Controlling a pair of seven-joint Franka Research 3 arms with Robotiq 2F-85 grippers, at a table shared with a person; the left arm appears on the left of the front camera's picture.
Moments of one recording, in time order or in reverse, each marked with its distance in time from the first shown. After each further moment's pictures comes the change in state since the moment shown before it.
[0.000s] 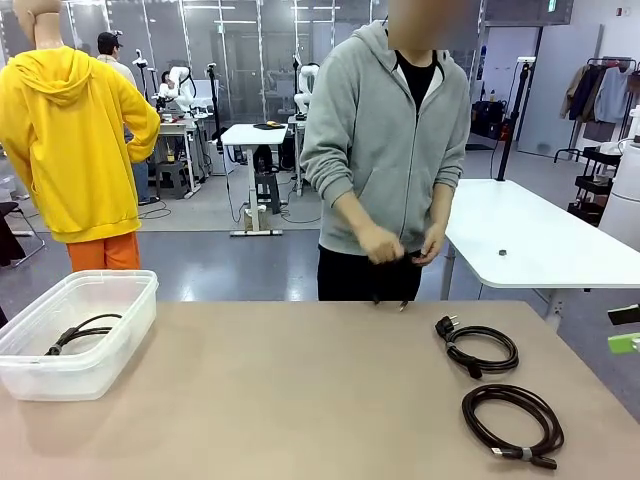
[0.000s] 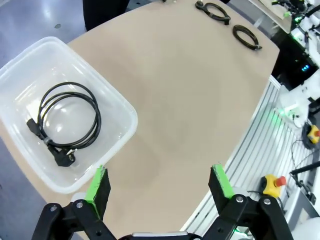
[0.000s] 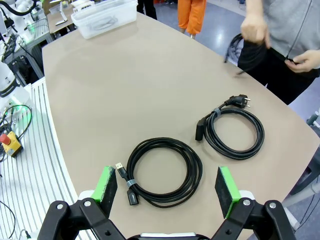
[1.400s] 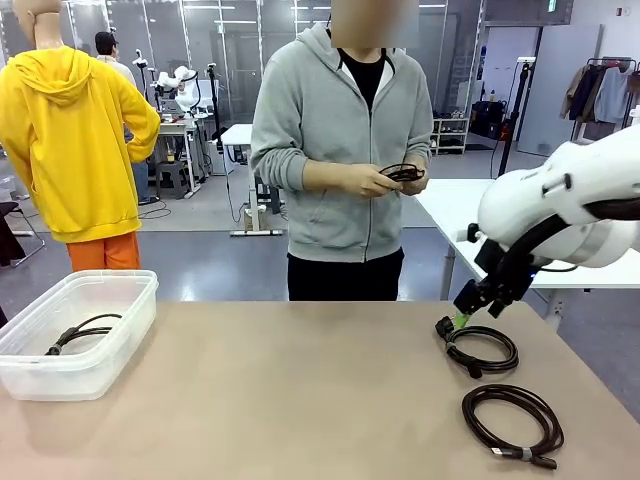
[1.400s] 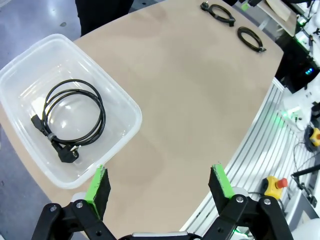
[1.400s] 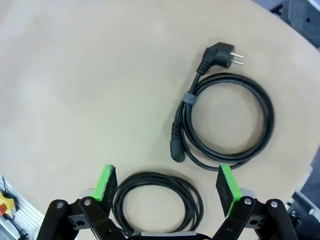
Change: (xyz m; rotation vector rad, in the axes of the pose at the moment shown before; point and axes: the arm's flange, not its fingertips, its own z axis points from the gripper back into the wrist) left arm -0.002 -0.001 0.005 0.019 -0.003 0.010; right arm 0.128 -0.047 -0.246 -0.312 0.669 -0.416
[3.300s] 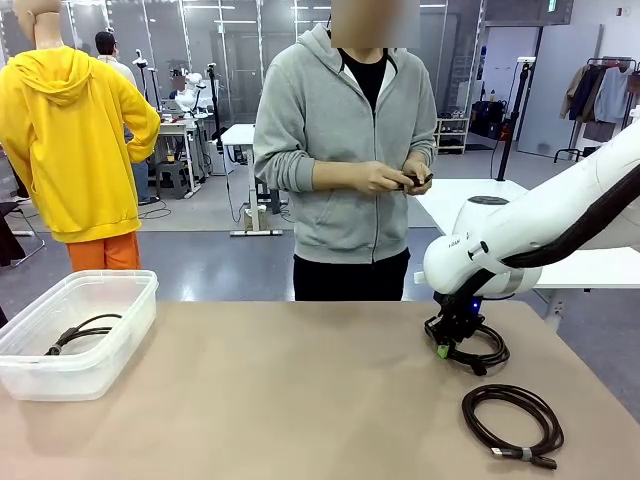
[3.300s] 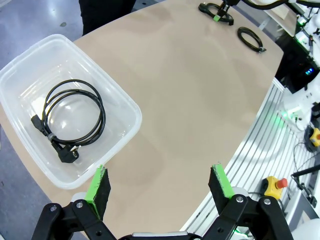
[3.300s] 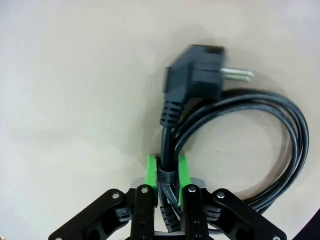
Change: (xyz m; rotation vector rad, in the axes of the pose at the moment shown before) left arm 0.000 0.000 0.000 0.000 0.000 0.000; right arm 0.057 -0.007 -0.127 -0.120 0.184 -0.109
